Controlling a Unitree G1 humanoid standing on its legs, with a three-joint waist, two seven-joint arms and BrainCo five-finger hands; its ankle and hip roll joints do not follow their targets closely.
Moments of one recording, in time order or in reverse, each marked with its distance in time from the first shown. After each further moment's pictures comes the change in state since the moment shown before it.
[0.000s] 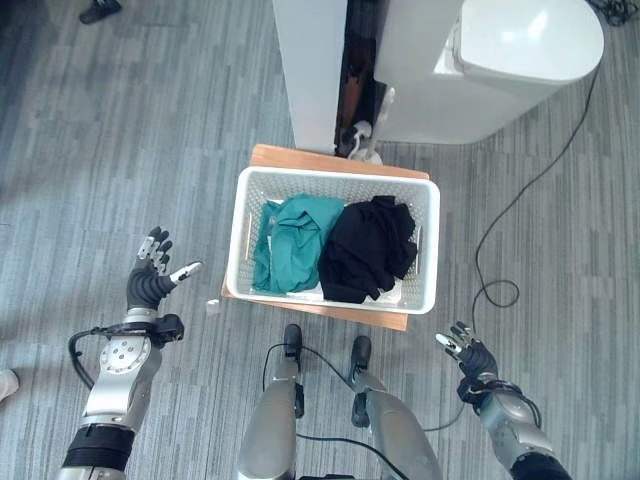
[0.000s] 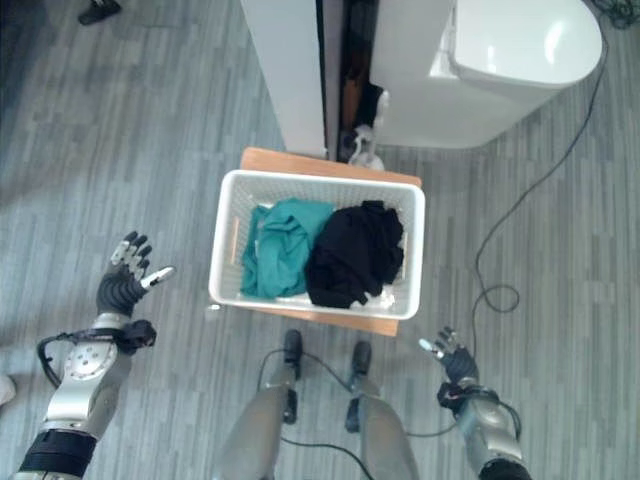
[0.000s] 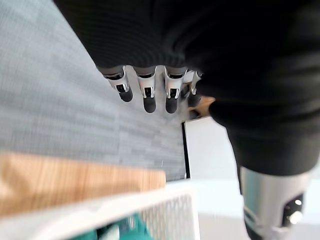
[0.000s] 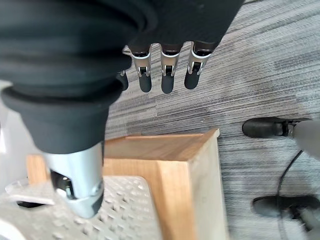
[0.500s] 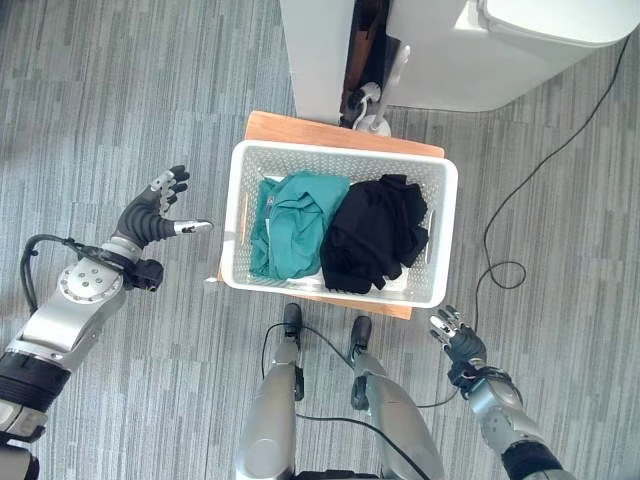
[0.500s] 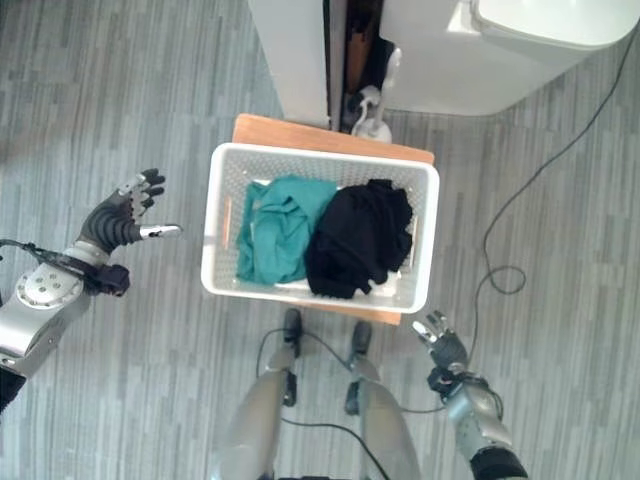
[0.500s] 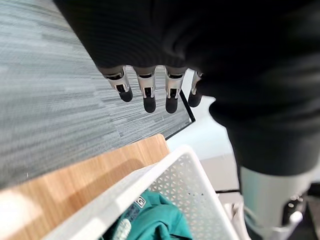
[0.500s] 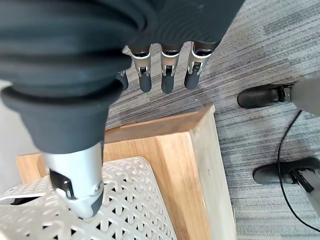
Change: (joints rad) left arm -0.272 0.432 -0.223 -0.063 0.096 0.124 -0.071; right arm -0.009 0.032 0.042 -0.032 0.105 0.000 0.031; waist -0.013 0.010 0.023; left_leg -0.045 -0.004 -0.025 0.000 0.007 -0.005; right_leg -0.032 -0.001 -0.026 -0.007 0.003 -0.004
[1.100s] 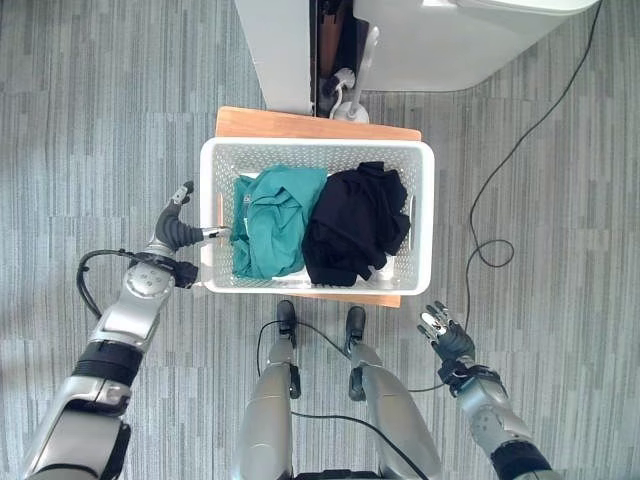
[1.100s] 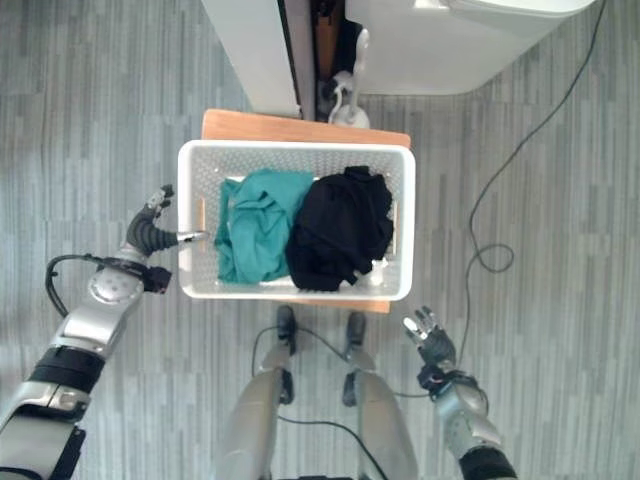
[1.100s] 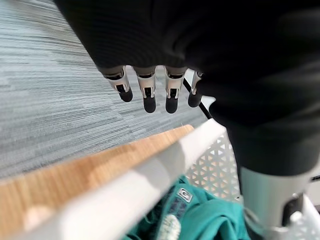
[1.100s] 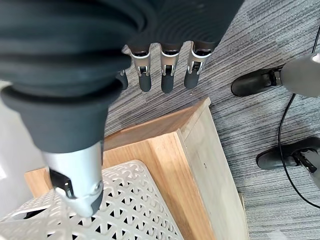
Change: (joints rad) left arm -0.095 -0.406 0.097 0.291 0.335 0.065 0.118; right arm -0.004 0.030 0.000 -0.041 0.001 0.000 0.019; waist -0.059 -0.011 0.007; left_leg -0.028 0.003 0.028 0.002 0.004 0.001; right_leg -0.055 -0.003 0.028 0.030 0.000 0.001
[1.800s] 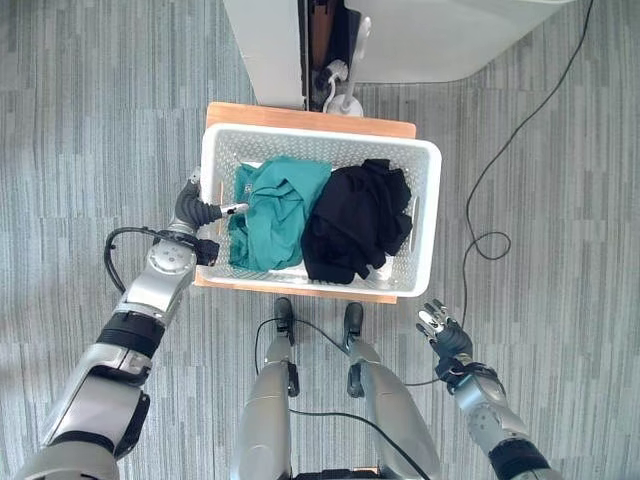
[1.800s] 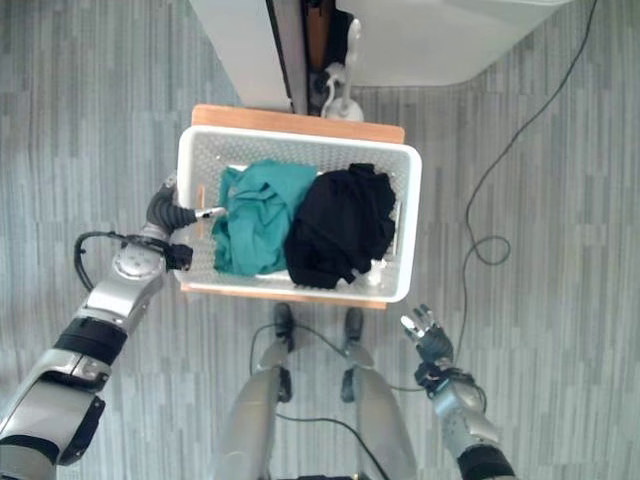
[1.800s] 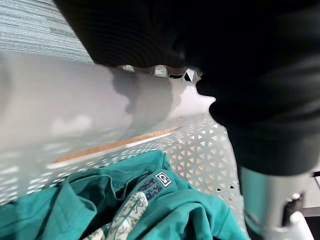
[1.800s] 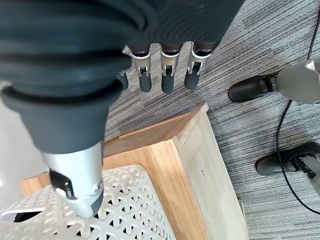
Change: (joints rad) left arm -0.174 -0.022 -0.120 0.122 -0.130 0.000 0.046; right arm -0.001 -0.004 0.022 -0.016 0.000 -0.001 -0.033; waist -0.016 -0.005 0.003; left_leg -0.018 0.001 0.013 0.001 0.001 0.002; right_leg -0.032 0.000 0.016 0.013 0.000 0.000
